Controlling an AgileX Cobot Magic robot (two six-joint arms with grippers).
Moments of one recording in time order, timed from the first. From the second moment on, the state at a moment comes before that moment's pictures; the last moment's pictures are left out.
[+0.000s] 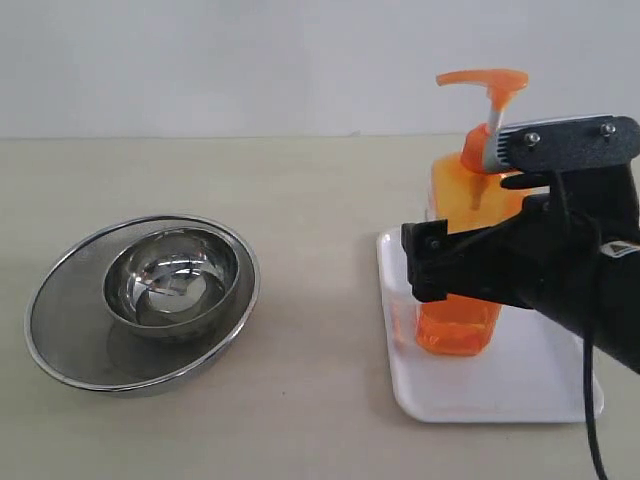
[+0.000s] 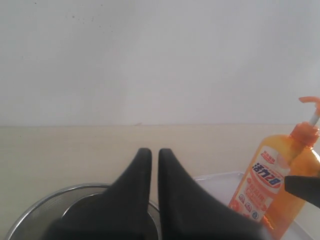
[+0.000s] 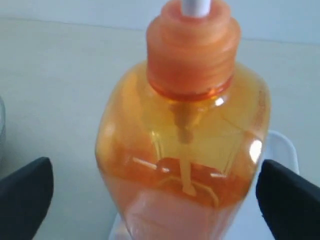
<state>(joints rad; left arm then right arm) 0.03 0.52 -0.28 -1.74 0.47 1.56 0.85 1.25 -0.47 1.21 -0.53 -0.84</state>
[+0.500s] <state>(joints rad) 0.03 0.52 -0.28 -1.74 0.47 1.56 0.85 1.13 -0.46 1.72 -0.58 -1.43</state>
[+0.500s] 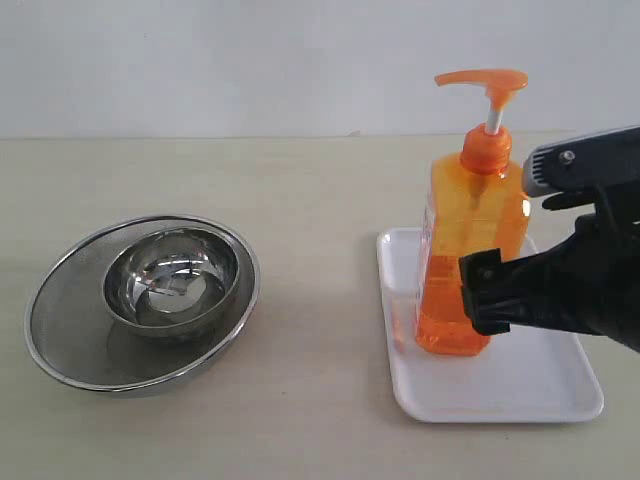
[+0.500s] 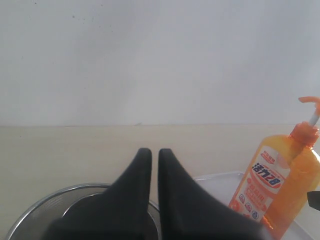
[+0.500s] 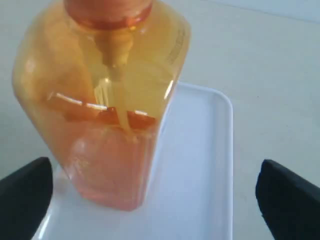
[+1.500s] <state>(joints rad) 0.03 0.52 -0.28 -1.74 0.47 1.56 0.85 1.13 -0.33 1.75 -0.52 -1.40</state>
